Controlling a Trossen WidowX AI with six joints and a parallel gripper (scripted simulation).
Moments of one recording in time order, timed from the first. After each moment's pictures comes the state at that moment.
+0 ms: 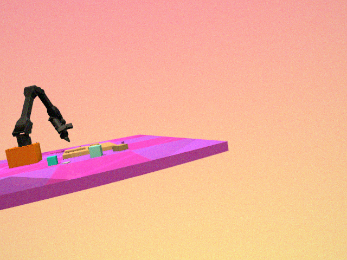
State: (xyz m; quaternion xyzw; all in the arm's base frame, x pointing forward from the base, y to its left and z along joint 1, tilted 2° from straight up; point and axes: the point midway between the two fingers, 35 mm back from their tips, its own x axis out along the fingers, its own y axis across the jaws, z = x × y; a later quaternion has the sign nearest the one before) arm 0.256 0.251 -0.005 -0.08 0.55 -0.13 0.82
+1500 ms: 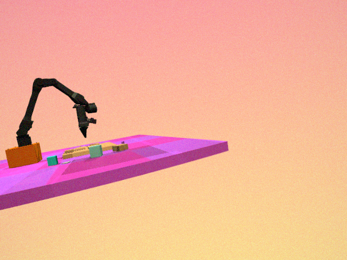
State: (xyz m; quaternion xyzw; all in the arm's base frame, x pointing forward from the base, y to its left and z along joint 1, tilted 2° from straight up) arm 0.354 0.043 0.014 0.05 0.70 -0.06 0.71
